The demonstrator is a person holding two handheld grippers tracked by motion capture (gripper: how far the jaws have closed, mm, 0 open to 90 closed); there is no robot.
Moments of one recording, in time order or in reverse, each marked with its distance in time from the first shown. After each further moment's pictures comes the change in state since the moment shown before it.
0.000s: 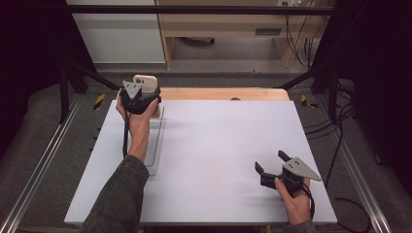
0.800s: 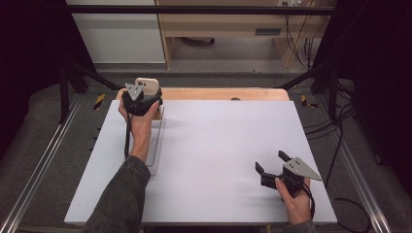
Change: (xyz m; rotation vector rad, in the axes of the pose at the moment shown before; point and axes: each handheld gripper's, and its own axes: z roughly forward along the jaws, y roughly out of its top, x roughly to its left) left arm -0.001 -0.012 0.006 0.022 -0.008 -0.017; right arm -0.001 -0.001 0.000 0.003 0.005 0.009
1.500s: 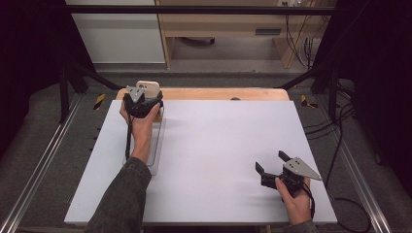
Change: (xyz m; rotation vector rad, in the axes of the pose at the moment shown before) left arm 0.001 -0.011 0.003 0.025 0.000 -0.010; right arm -0.001 -0.001 0.001 0.005 0.001 0.005
